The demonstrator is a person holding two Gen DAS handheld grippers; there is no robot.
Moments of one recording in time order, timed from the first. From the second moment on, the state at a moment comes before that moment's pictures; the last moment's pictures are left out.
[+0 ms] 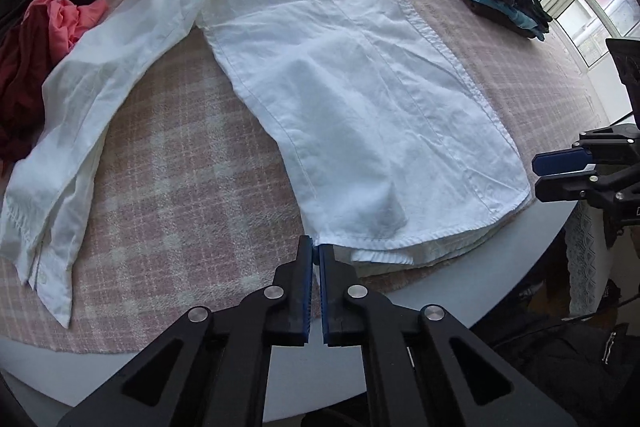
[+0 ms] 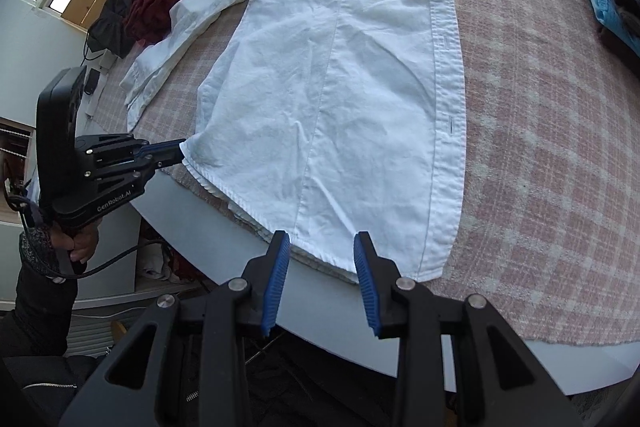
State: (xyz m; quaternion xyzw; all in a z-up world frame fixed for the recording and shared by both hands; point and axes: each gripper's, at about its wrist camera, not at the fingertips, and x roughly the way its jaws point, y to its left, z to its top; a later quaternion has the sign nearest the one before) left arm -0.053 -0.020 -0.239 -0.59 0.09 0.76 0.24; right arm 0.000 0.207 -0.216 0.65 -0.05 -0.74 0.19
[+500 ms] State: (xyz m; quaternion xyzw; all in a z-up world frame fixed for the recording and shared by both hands) left arm -0.042 -0.024 -0.241 -0.61 0.12 0.75 0.23; right arm -0.010 0.212 -0.240 0.66 -0.03 -0.74 0.16
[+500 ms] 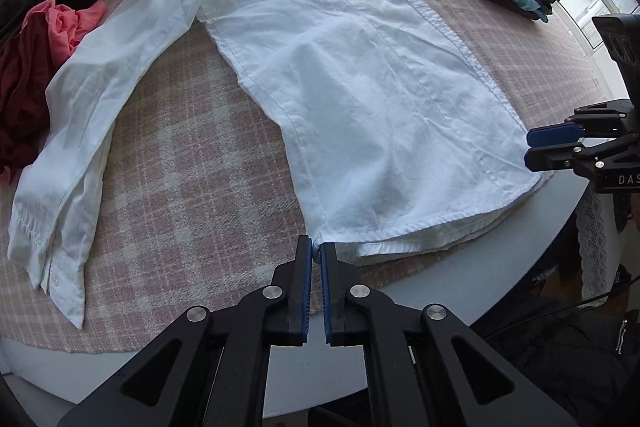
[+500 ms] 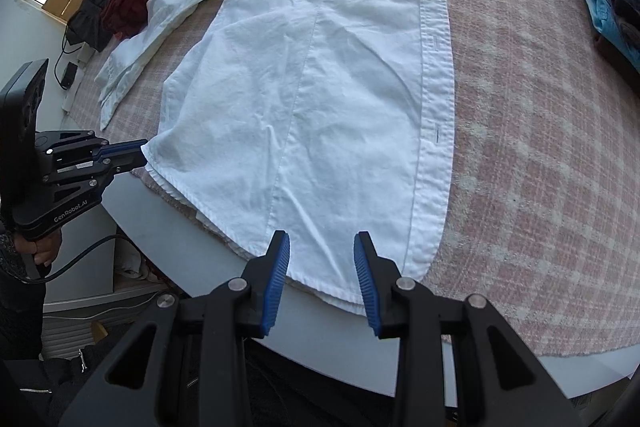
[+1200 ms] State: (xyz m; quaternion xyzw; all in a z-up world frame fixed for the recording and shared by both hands) left arm -0.013 0.004 -0.224 -0.56 0.25 0.75 0.25; right arm 0.012 0.287 -0.271 0.67 -0.16 -0.72 0.10
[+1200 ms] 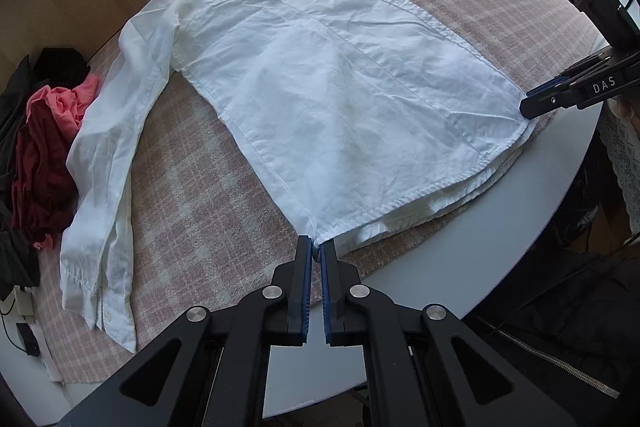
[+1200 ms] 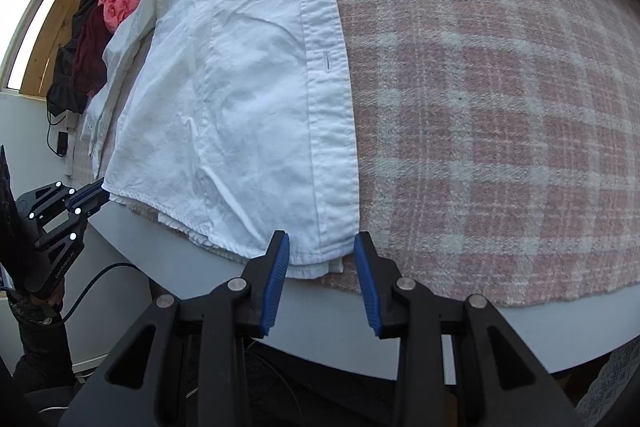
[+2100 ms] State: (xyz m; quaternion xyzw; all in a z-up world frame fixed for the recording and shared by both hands) left arm -0.016 -0.021 -0.227 -0.57 0.19 0.76 0.25; right arm -0.002 0.303 -0.251 0.65 -0.12 -0.74 0.07
